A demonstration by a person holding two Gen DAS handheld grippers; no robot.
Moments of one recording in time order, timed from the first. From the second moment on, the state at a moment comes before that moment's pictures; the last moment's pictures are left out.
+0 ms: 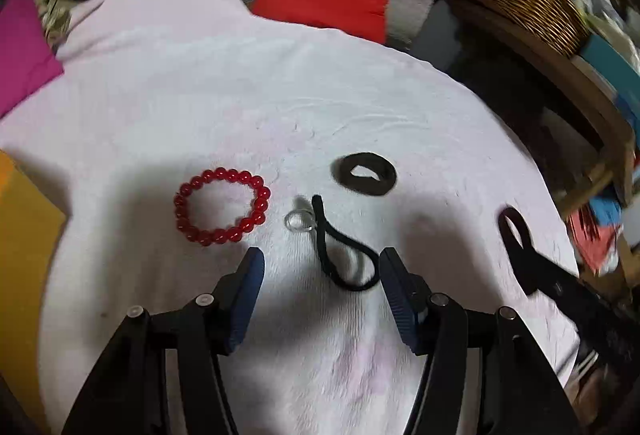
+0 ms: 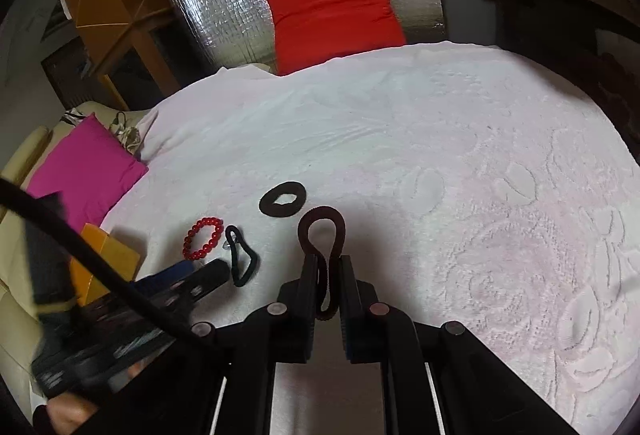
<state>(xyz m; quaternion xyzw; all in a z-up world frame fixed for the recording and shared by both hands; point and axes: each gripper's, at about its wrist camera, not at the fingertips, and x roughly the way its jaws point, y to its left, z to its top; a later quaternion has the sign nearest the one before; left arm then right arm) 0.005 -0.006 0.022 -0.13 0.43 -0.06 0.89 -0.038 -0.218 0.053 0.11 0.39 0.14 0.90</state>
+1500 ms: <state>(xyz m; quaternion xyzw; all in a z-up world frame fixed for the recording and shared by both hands) 0.030 -0.016 0.011 -0.14 0.42 -0.09 0.89 -0.045 -0.229 0.059 0.12 0.38 0.15 0.90</state>
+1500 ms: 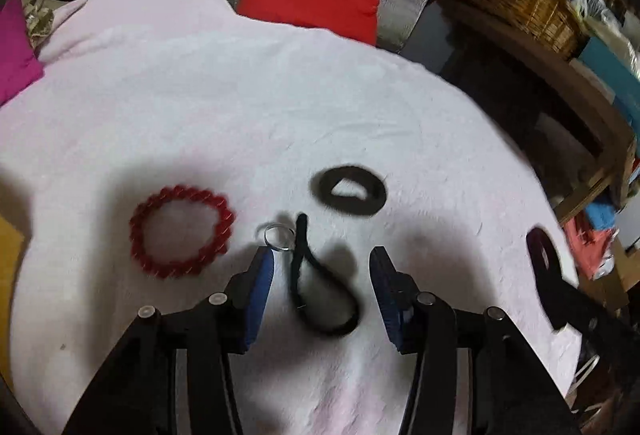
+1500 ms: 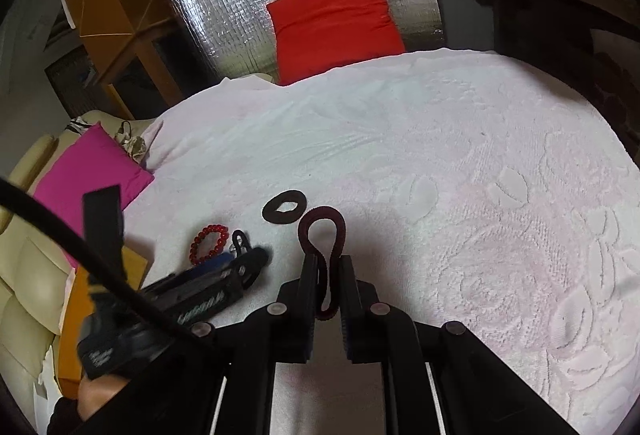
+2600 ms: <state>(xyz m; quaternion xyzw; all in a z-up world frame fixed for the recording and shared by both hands) -0.078 0.048 0.097 -0.11 0.34 0.01 0.93 -0.068 -0.169 0.073 0.11 0.35 0.22 0.90</state>
